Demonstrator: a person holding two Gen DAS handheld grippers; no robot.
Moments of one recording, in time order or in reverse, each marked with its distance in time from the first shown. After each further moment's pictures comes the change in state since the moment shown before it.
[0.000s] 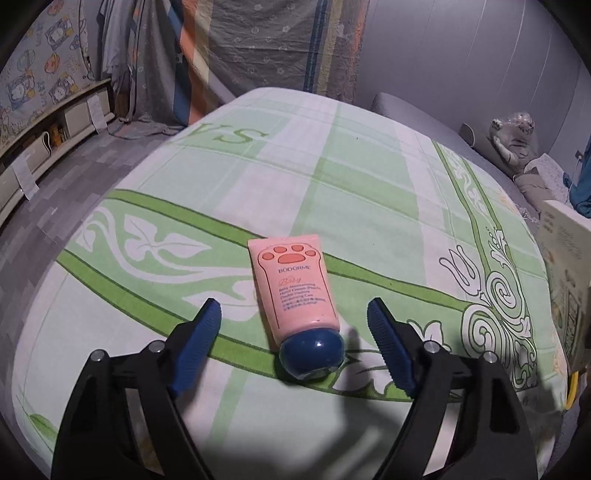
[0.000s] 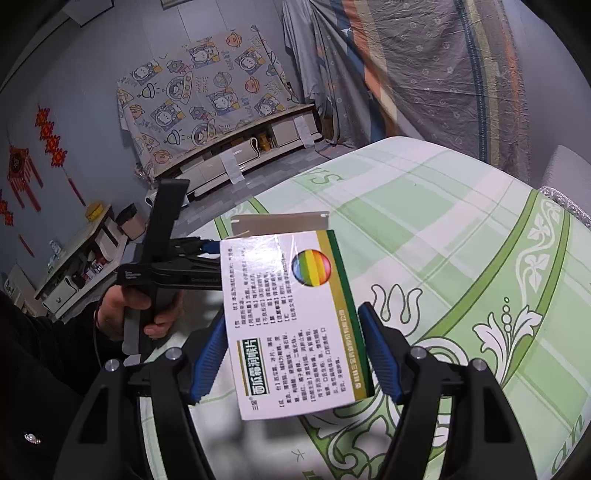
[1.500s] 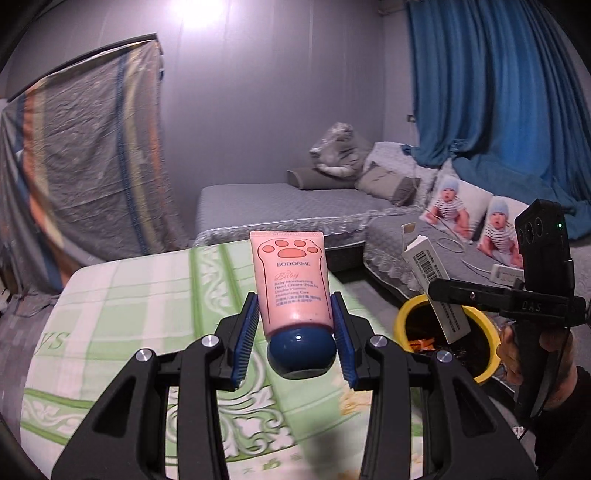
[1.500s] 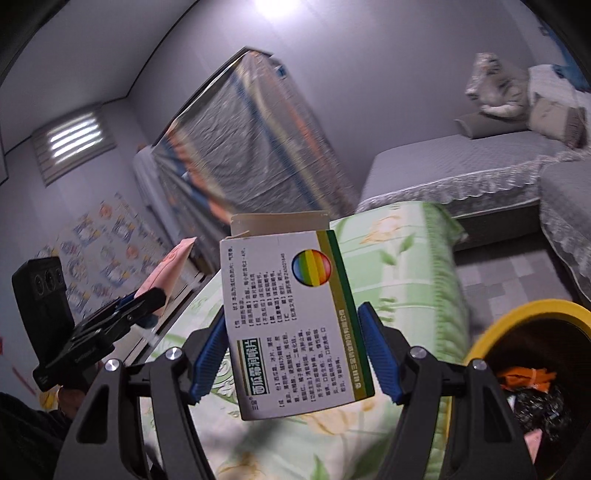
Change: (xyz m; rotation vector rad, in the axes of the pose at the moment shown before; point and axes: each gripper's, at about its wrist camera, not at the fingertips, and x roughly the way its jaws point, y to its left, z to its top) left arm -0.160 -0.289 -0.017 0.542 -0.357 -0.440; right arm -0.255 -0.052 -0.158 0.549 -0.552 -0.407
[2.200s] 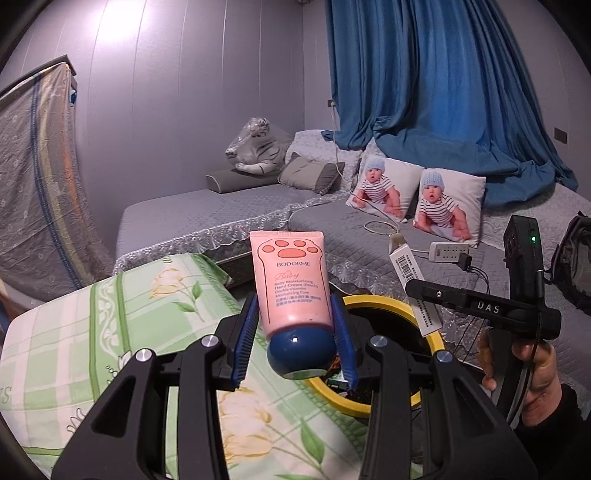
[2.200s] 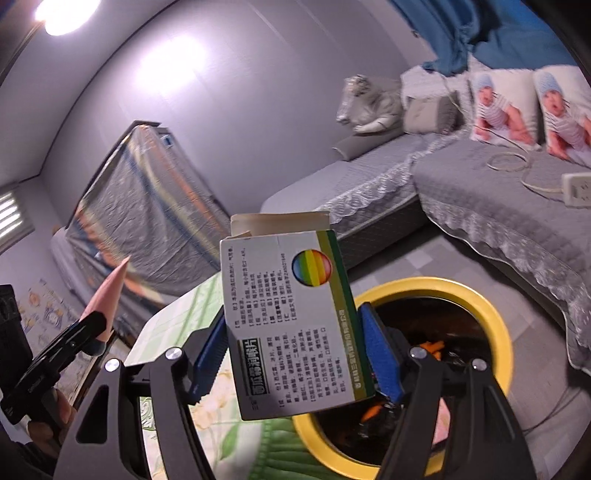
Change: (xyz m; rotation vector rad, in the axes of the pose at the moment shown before) left arm 0.066 -0.146 0.014 0.159 0.017 -0.231; right arm -0.111 -0.122 -0.042 0.245 -0.206 -0.335
